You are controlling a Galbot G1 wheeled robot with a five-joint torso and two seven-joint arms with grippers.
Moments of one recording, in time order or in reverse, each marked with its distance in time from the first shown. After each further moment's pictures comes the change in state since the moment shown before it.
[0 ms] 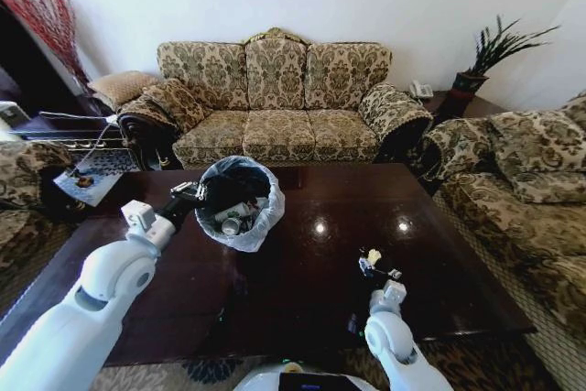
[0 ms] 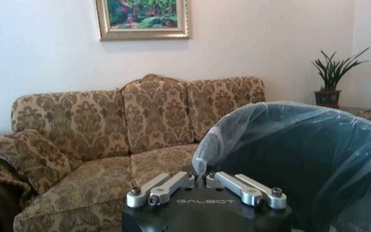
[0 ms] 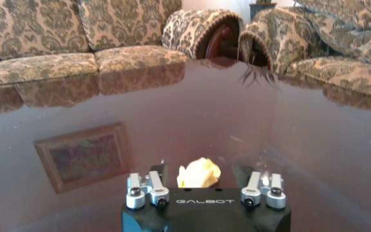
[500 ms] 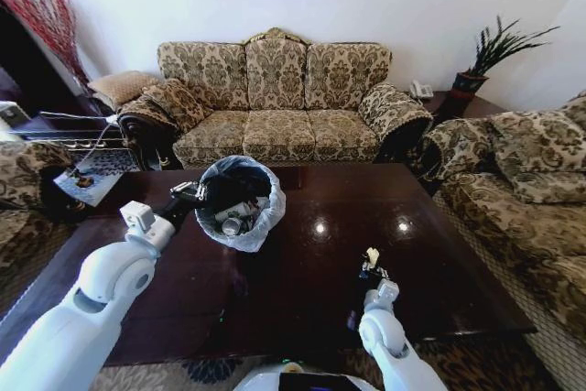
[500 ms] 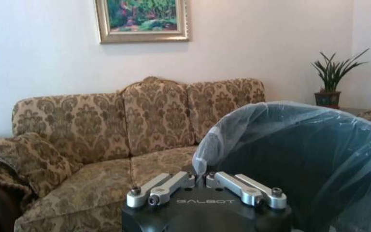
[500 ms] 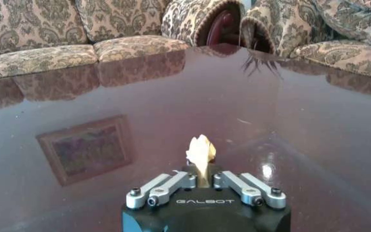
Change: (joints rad) left arm 0.000 0.003 -0.004 -0.007 0.000 -0.002 -0.002; right arm 0.017 0.016 -0.016 -0.033 0.021 0.002 -0.001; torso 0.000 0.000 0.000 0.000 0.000
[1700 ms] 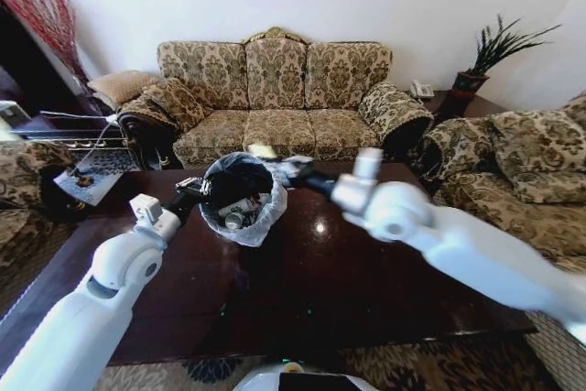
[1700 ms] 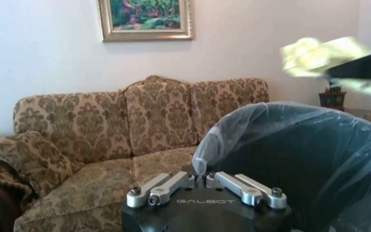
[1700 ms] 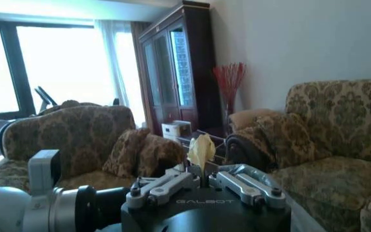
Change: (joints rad) left arm -0.101 -0.021 0.060 0.059 0.025 0.024 0.006; right arm 1.433 -0.378 -0.950 0.276 0.863 -0.151 -0.361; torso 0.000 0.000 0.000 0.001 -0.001
